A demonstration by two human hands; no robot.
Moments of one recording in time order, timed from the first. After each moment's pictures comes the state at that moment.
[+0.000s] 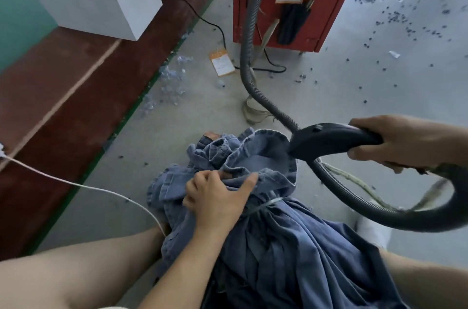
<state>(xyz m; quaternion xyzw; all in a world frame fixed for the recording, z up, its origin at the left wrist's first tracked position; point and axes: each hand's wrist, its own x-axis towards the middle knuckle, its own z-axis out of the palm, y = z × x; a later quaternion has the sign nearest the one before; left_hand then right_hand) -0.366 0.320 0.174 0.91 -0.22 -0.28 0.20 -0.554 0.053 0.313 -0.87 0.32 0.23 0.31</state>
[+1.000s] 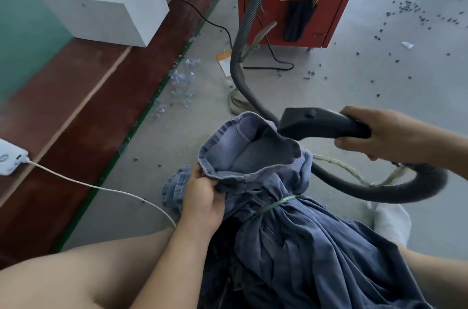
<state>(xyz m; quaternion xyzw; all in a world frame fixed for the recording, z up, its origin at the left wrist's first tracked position) -0.329 0.330 0.174 0.48 0.11 -0.42 0.76 -0.530 0.078 0.292 -0.89 0.32 0.09 0.30</state>
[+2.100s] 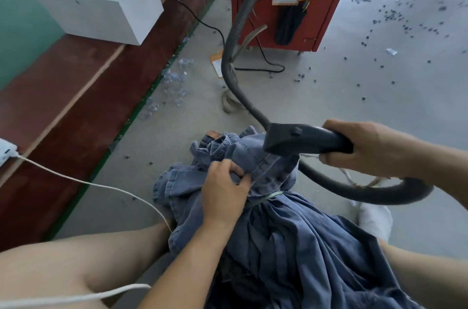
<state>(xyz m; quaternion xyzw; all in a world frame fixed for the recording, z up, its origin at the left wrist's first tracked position) -0.371 0.319 0.173 0.85 -0.29 -0.20 0.39 -0.539 0.113 0.312 -0.92 0.29 0.13 0.24</state>
